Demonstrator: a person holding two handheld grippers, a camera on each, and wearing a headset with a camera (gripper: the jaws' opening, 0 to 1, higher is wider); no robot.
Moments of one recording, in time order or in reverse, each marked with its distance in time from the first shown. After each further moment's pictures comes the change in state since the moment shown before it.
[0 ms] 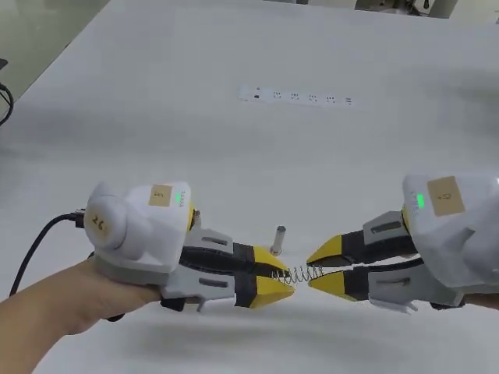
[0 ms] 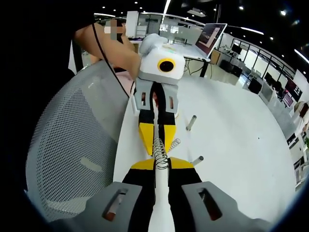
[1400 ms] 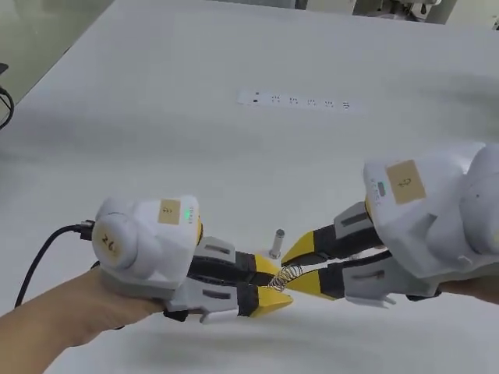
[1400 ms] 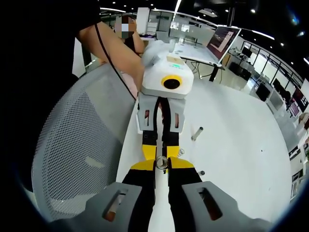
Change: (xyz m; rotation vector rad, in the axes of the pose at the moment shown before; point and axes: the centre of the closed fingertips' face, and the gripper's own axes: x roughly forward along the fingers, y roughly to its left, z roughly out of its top) left arm 0.002 -0.002 -0.006 0.071 0.042 0.029; right arm 0.005 0.006 0.030 -0.072 0.027 0.063
